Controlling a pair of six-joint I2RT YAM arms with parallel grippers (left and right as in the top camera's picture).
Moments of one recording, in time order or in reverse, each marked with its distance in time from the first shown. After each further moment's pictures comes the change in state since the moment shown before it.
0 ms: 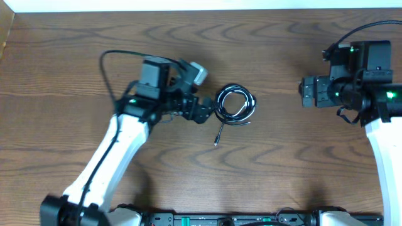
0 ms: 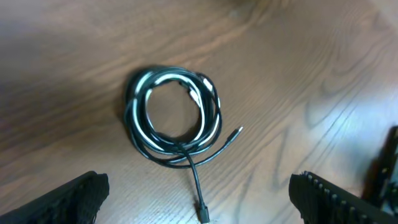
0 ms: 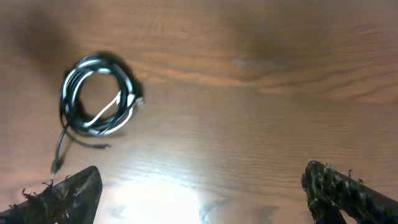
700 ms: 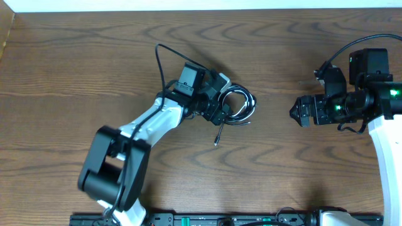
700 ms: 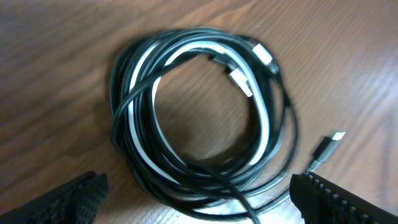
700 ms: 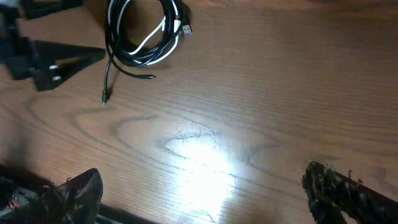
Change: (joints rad) left arm -0.119 0.378 0.000 0.269 -0.146 0.096; right arm -0.038 0.009 0.000 -0.245 -0.193 -0.052
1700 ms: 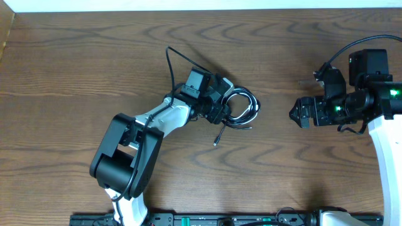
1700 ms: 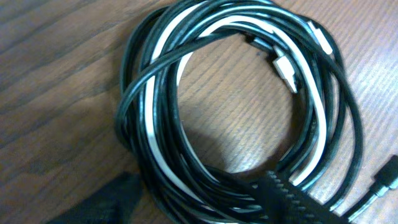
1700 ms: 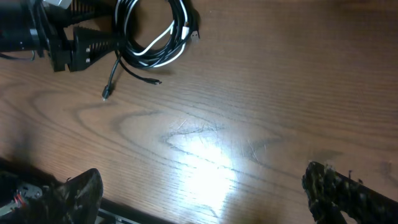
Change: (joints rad) left arm -0.027 0.105 0.000 0.079 -0.033 -0.002; right arm 0.000 0.000 0.000 -0.019 -0.006 0.000
